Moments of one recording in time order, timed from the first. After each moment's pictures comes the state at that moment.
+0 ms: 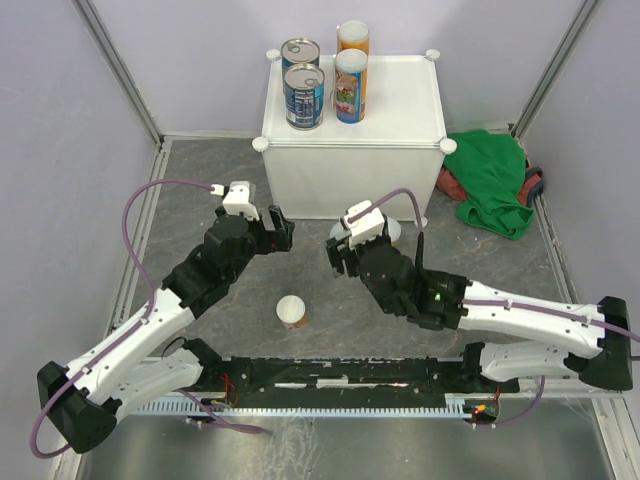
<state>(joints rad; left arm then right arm) -0.67 0.89 0.79 -0.24 -0.36 -0.43 1.26 1.14 0.95 -0.14 0.80 0.17</state>
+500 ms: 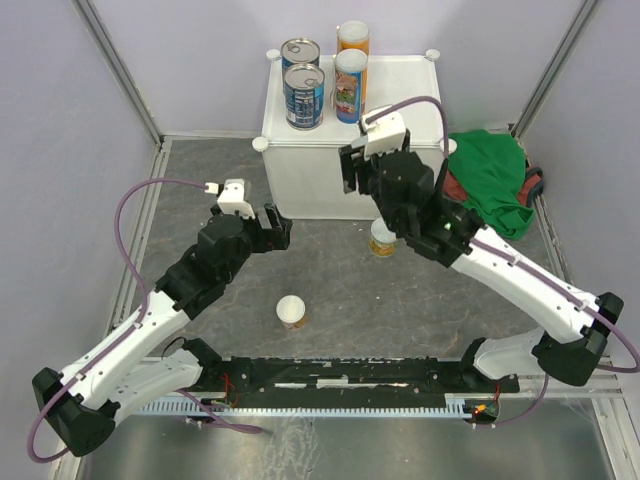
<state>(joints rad) -0.67 0.86 0.81 -0.27 -0.36 -0.43 0.94 1.32 1.44 -0.26 0.67 0.01</state>
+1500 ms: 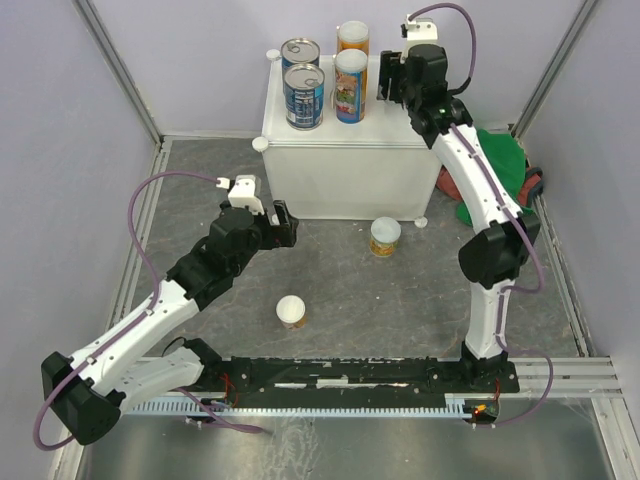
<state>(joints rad) -0.67 0.95 0.84 -0.26 -0.35 -0.43 0.35 2.00 2.22 -0.40 0.26 0.08</state>
